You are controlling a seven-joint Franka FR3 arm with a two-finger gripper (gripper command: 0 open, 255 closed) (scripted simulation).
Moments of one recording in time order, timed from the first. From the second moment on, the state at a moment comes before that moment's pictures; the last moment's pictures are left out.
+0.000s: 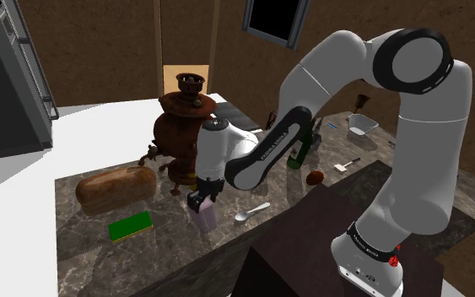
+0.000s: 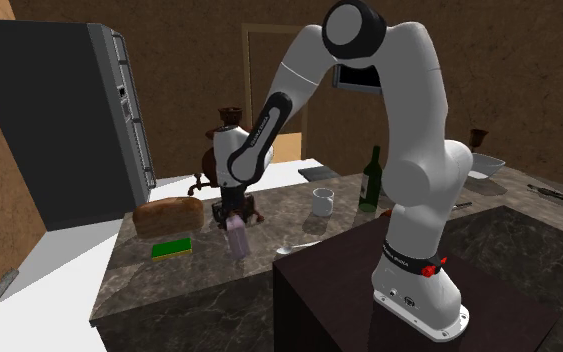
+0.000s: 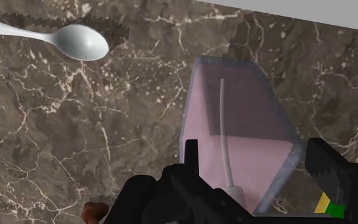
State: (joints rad) arm 0.14 0.42 0.40 -2.26 -0.37 2.64 0.79
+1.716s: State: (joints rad) arm 0.04 0.12 0.54 -2.24 -0.11 2.35 0.61
